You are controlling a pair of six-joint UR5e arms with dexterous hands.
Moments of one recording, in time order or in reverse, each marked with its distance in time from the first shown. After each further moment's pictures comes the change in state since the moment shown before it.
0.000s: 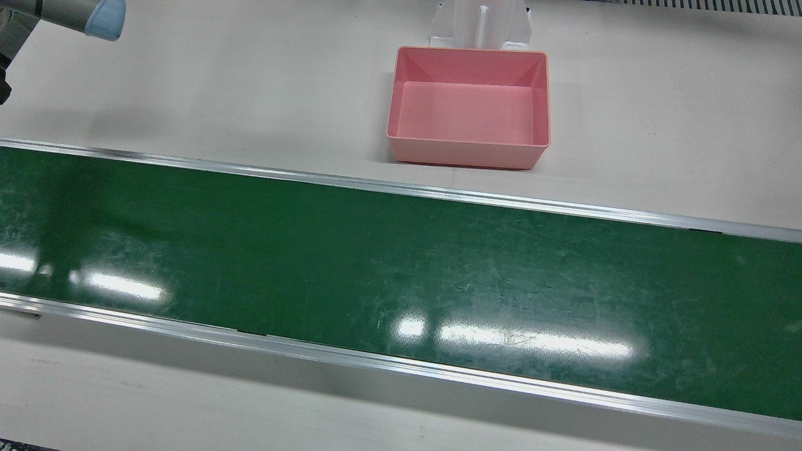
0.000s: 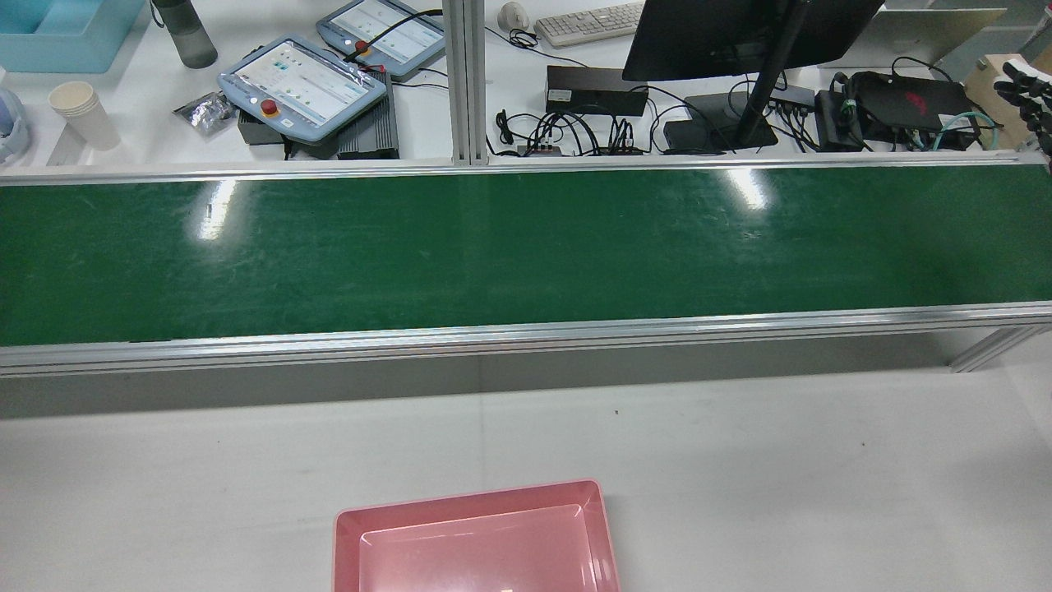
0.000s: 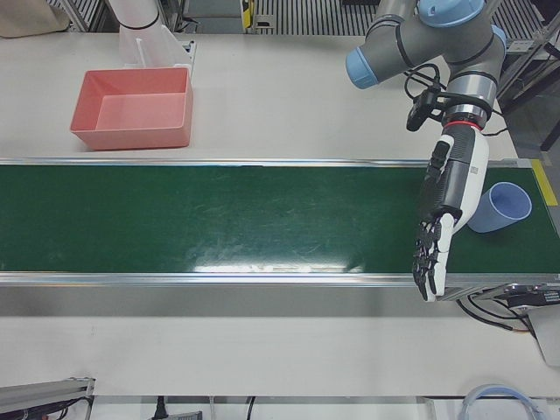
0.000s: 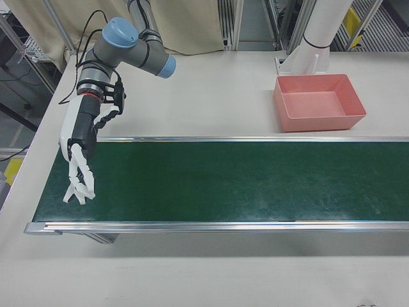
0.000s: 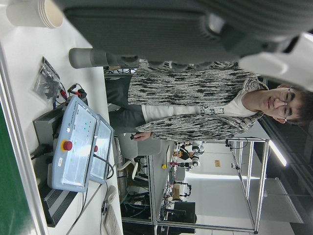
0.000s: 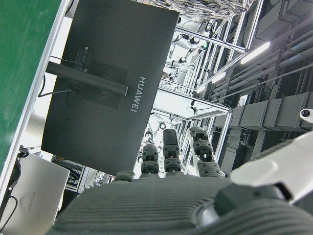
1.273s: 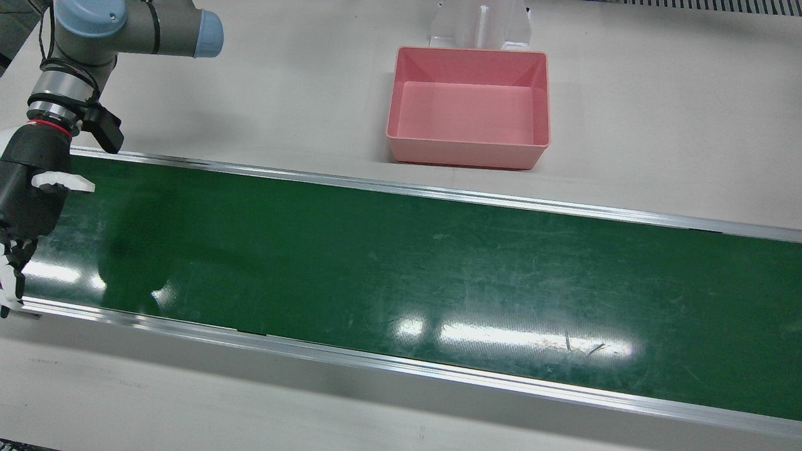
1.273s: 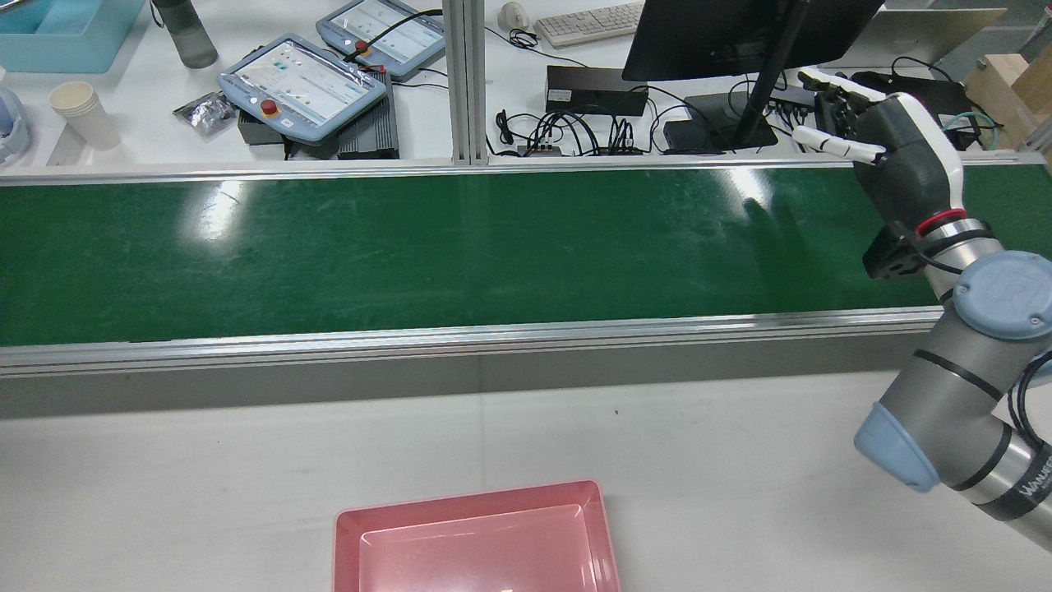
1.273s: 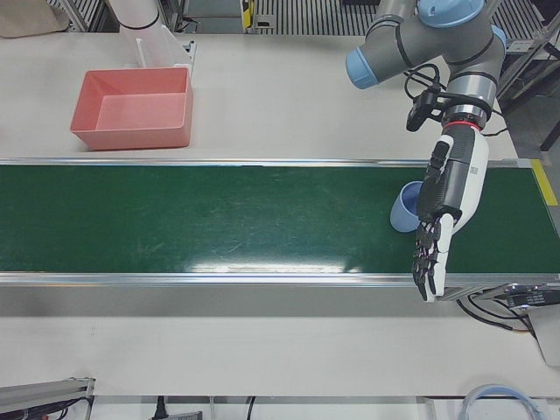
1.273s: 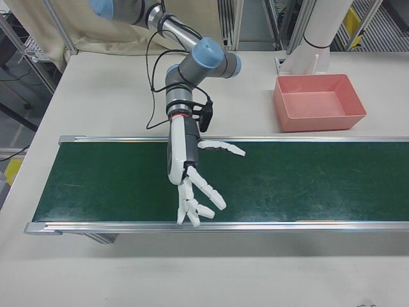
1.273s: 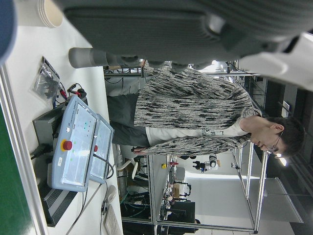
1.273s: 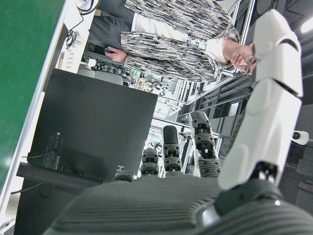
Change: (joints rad) left arm 0.000 -0.001 0.000 0.000 0.000 0.001; right arm -0.387 0.264 0.117 -0.326 0.385 -0.026
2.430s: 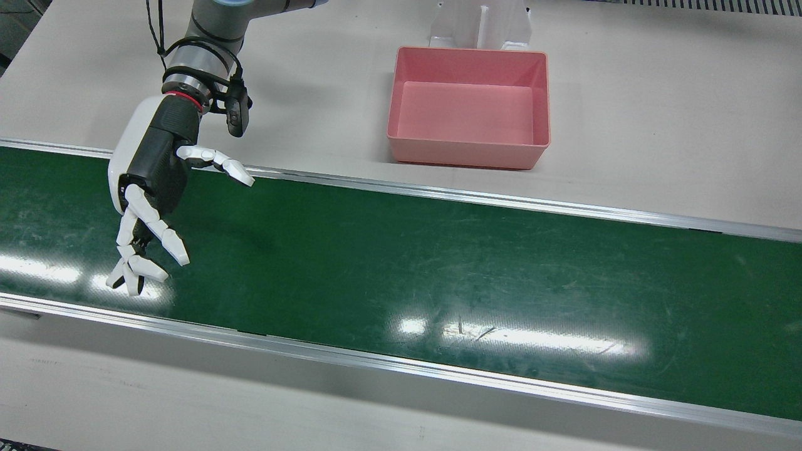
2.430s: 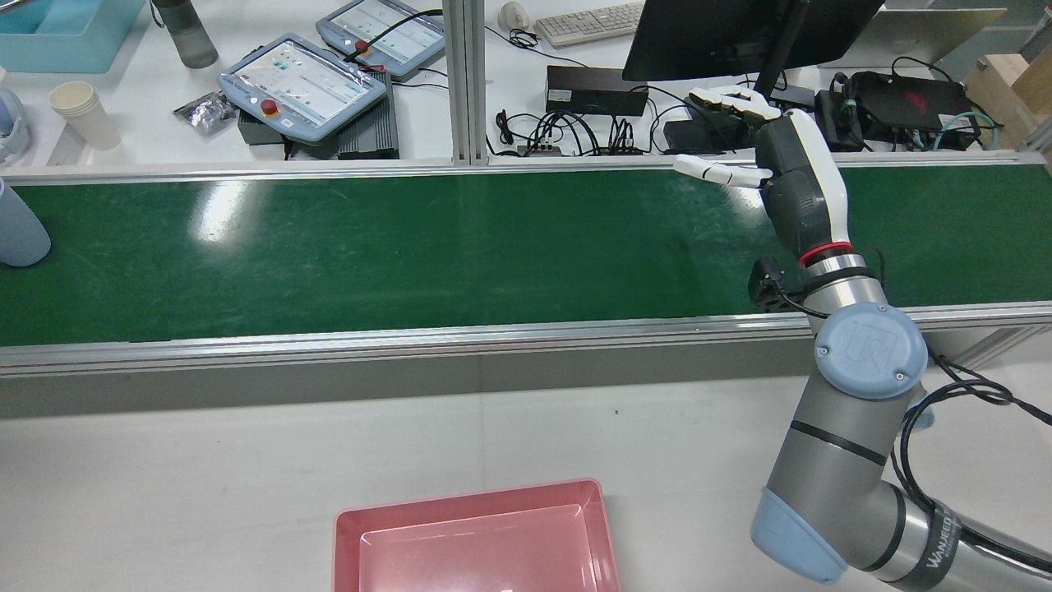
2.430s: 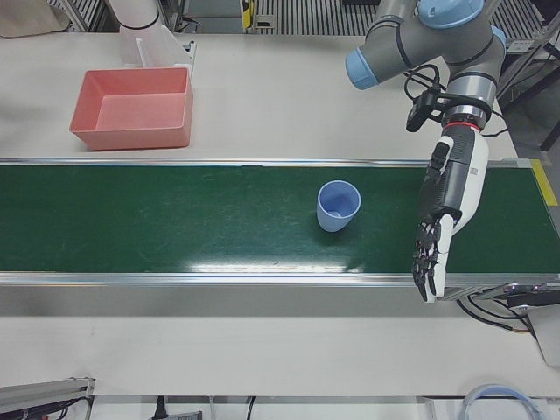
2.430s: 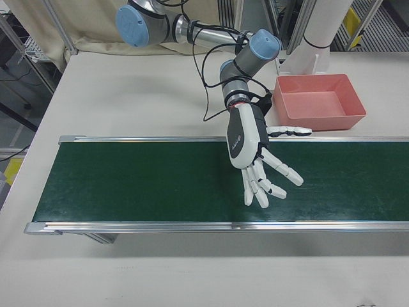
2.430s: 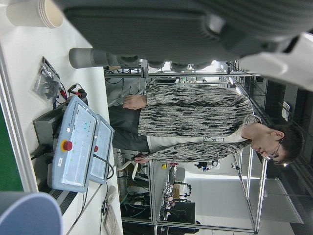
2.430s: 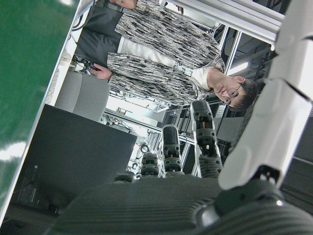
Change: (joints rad) left arm 0.001 -0.002 0.003 0.001 -0.001 0.000; right arm -0.232 0.177 0.043 -0.129 0.283 -0.166
